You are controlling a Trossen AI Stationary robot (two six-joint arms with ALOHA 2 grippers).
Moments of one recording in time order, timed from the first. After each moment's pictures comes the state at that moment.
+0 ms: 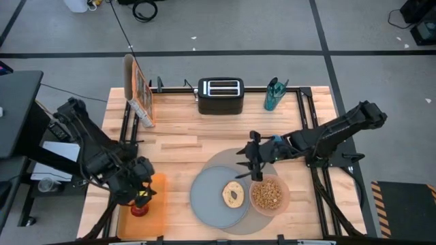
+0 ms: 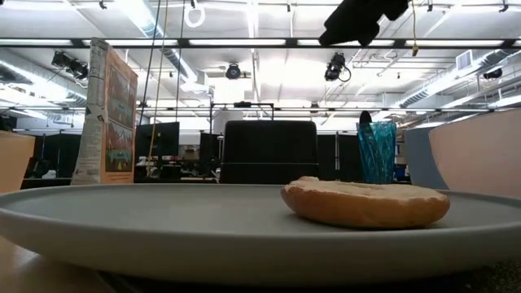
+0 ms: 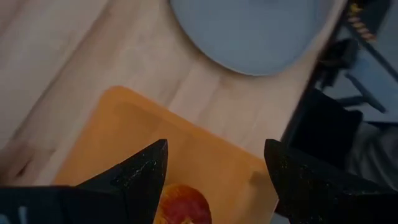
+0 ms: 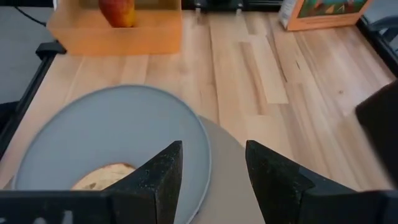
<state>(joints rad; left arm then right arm) -0.88 1.16 1.11 -1.07 -0.31 -1.41 0.33 1.33 0.97 -0.28 0.31 0.18</state>
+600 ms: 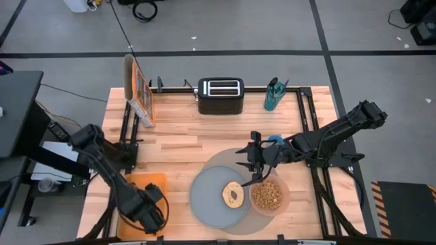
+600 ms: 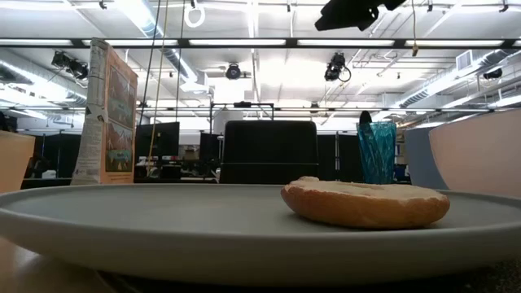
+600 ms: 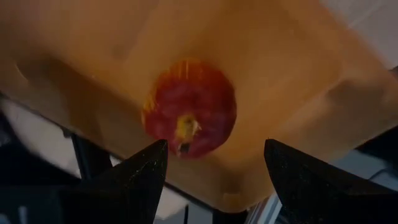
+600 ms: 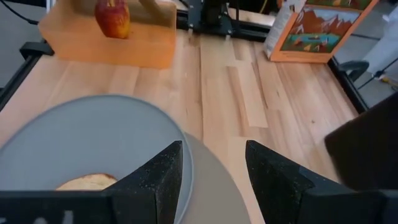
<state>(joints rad) -0.88 1.68 1.34 -1.28 0.23 -1.53 0.37 1.32 0.97 -0.22 0.42 0.05</state>
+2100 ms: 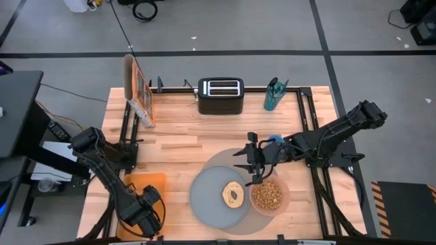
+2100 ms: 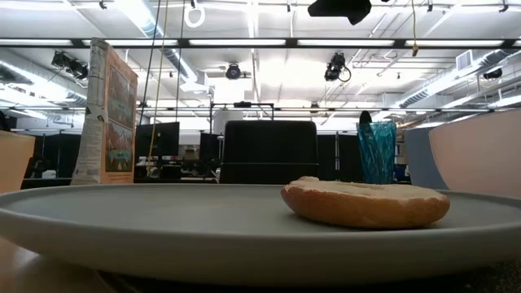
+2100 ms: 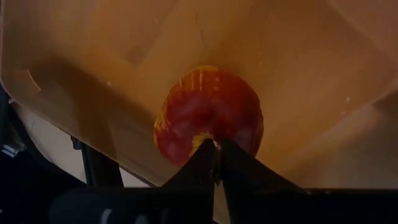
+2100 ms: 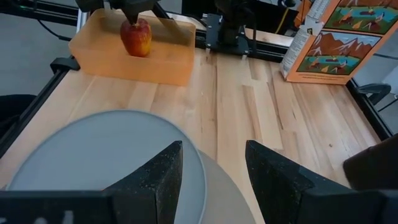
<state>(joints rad) -0.94 1.71 1.28 -1.27 0.19 -1.56 0.36 1.32 0.97 -0.15 0.34 0.00</state>
